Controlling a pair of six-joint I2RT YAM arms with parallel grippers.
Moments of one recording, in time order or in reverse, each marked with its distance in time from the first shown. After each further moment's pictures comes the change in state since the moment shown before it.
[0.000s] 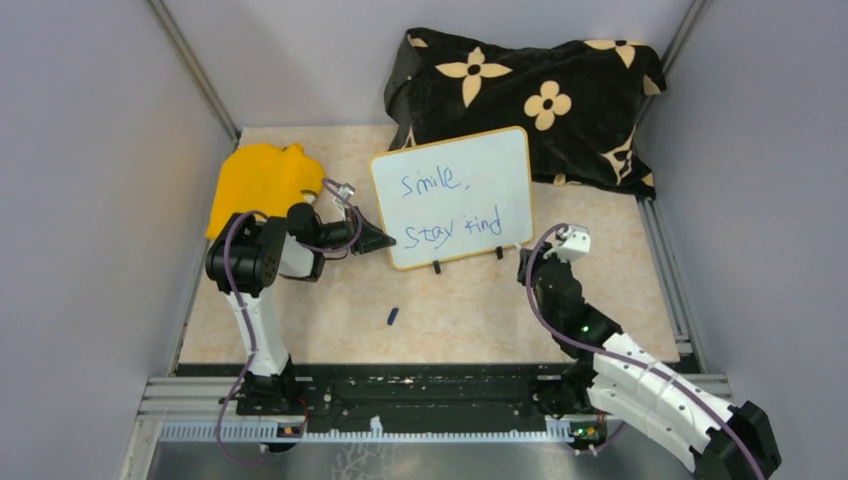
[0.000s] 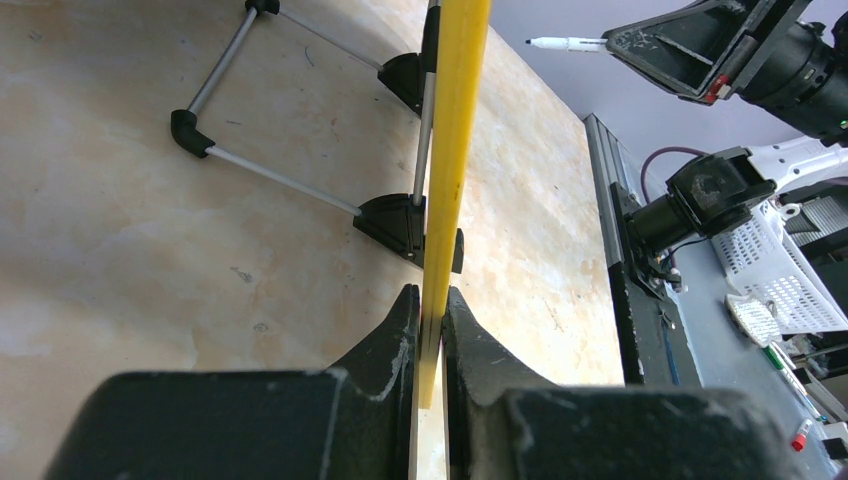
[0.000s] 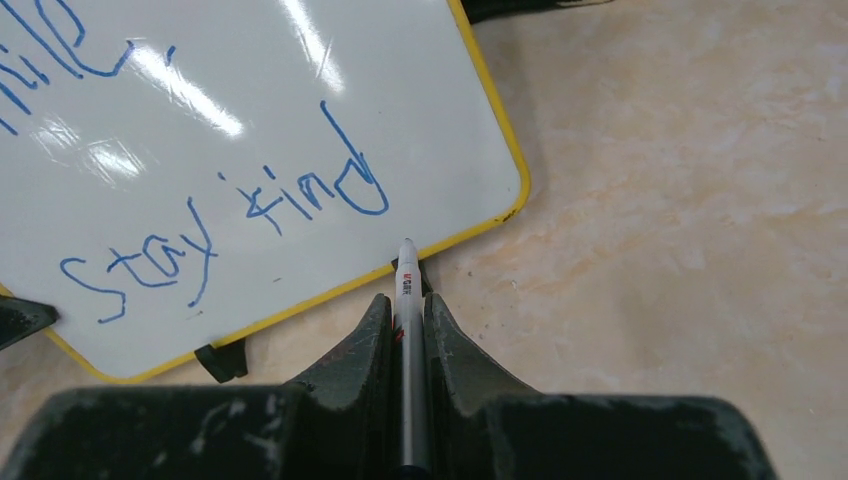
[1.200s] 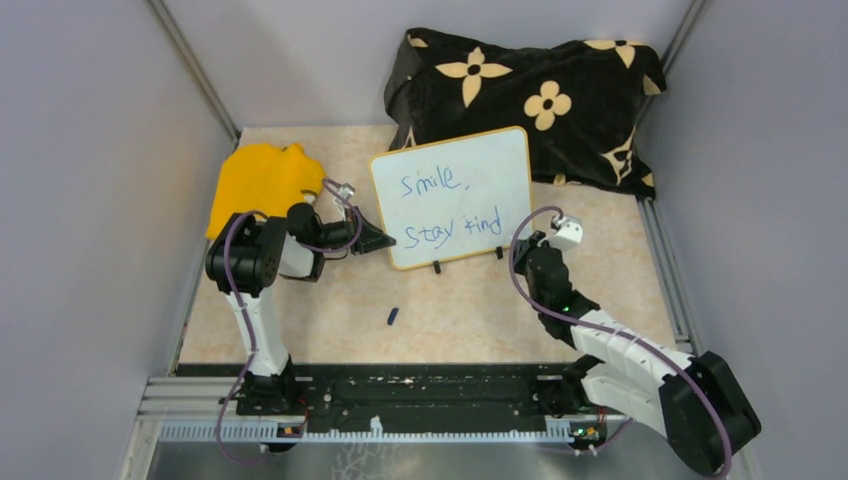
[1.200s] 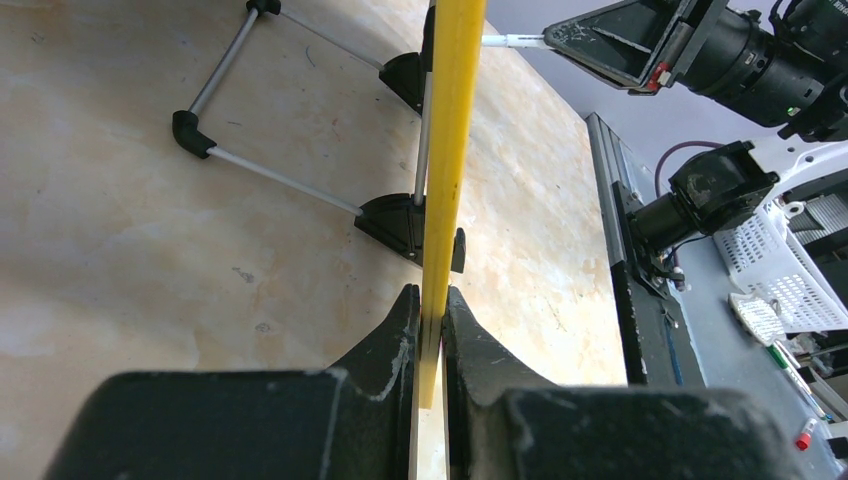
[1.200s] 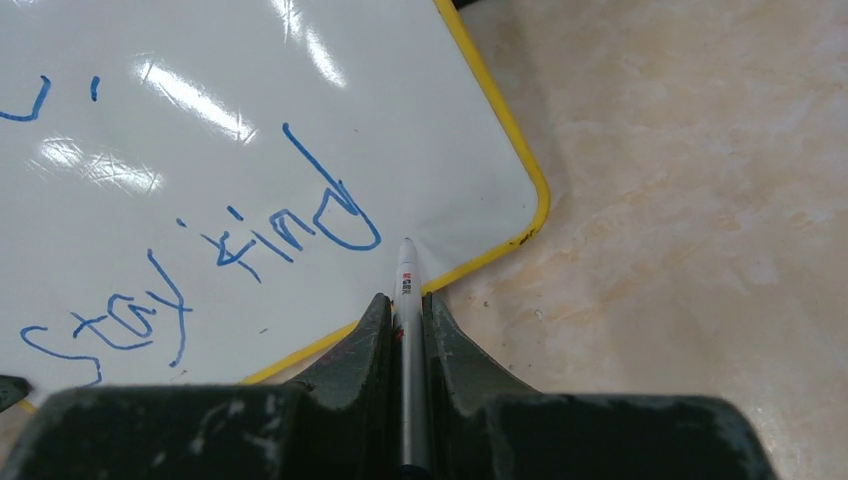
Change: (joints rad) left arm 0.000 0.000 0.000 -0.004 0.000 0.010; right arm -0.119 0.310 -0.010 0.288 -0.083 0.082
